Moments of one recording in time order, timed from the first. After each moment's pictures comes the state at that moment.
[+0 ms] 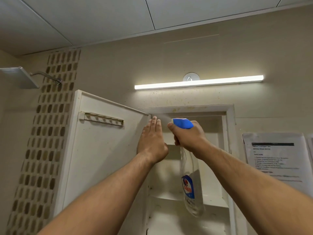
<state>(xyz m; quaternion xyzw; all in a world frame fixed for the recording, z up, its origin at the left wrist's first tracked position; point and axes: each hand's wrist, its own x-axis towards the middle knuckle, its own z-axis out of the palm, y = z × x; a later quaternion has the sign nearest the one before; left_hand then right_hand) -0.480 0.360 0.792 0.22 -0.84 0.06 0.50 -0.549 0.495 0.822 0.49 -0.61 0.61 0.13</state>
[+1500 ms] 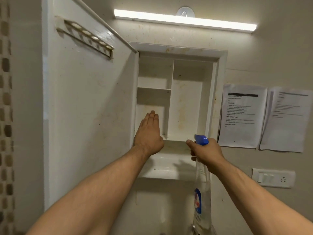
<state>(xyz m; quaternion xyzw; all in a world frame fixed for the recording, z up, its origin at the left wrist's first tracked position) -0.505 0.353 0.633 0.12 -0.91 -0.05 0.39 -0.574 0.552 0.620 0.23 -0.77 0.59 0.06</state>
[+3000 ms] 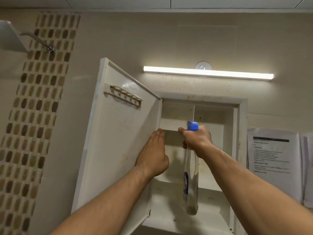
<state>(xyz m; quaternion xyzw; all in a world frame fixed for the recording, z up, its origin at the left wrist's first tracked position) -0.457 0.311 0.704 0.10 -0.87 -0.04 0.49 -0.551 0.442 0.780 0.31 -0.71 0.61 0.14</state>
